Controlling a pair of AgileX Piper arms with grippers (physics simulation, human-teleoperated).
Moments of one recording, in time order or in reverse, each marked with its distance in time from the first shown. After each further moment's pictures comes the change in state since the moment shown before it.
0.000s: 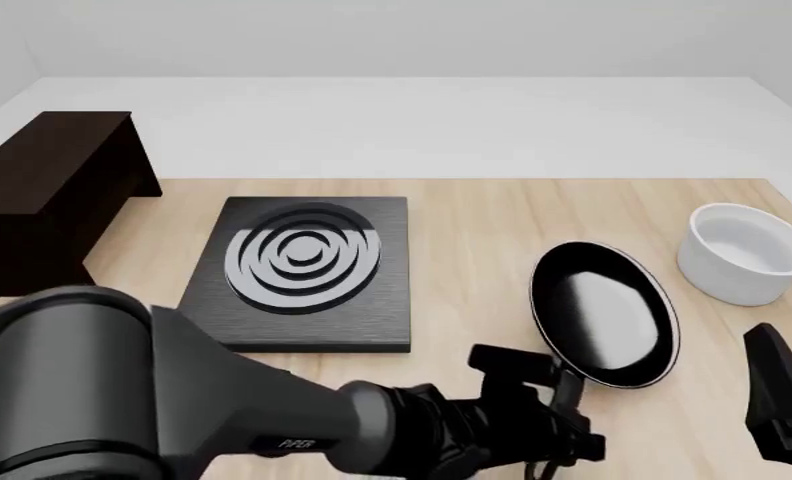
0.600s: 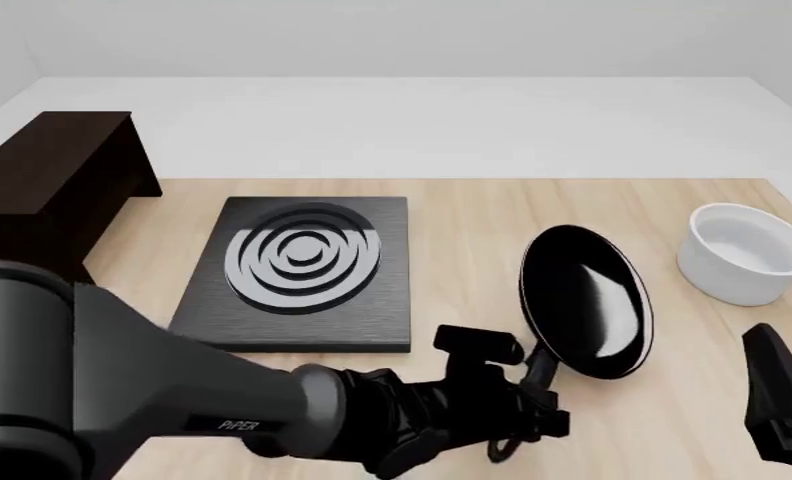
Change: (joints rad) left arm 0.058 -0.104 0.127 -0.066 0.019; right arm 0.004 0.002 -0.002 0.003 -0.011
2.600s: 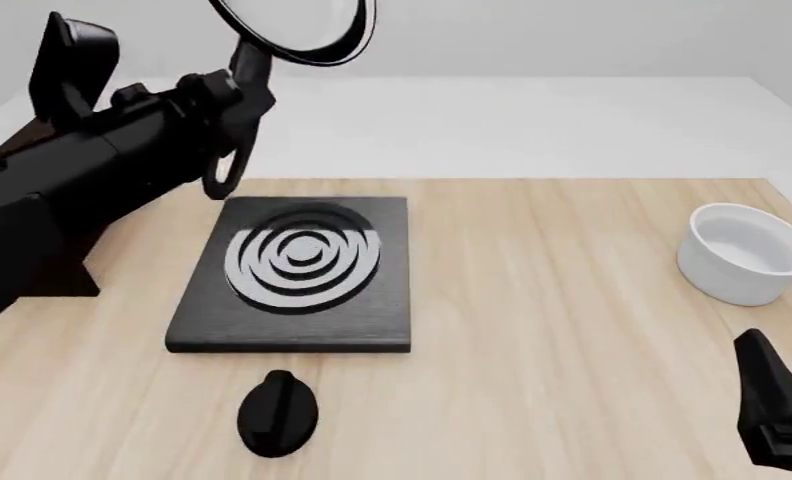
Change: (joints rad) left arm 0.575 -0.915 0.163 0.245 0.061; right arm 0.012 -0.001 0.020 -0.010 -0.028
